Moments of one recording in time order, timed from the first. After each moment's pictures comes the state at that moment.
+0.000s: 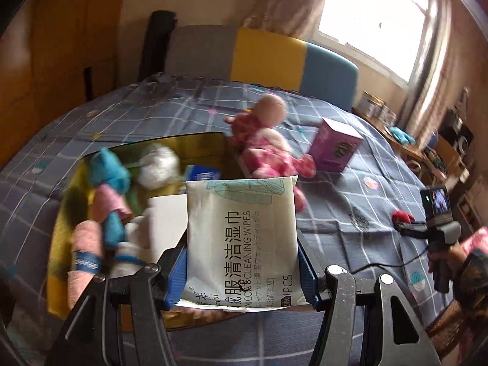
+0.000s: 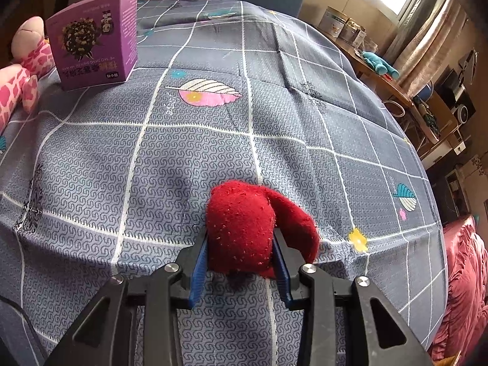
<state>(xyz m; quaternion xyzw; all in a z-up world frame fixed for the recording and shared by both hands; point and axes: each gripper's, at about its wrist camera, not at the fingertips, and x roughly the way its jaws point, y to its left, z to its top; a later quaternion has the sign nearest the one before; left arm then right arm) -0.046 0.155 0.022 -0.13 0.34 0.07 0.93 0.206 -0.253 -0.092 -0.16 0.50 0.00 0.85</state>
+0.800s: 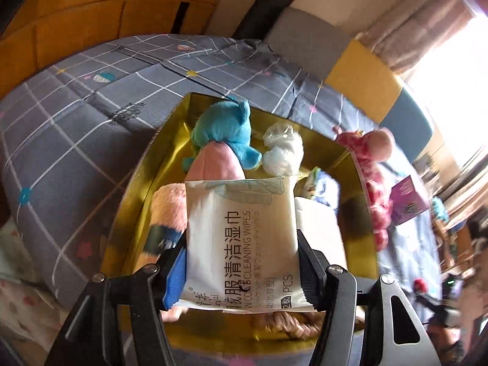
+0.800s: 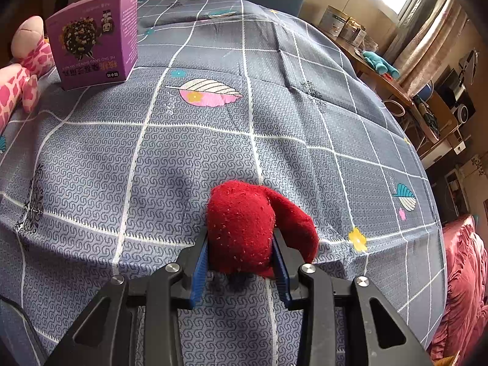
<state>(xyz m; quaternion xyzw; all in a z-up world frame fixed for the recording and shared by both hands) -0.052 0.277 -0.028 -0.29 0.38 0.19 0.86 0.211 -0.253 -0.090 -0.16 0.50 0.00 0.85</state>
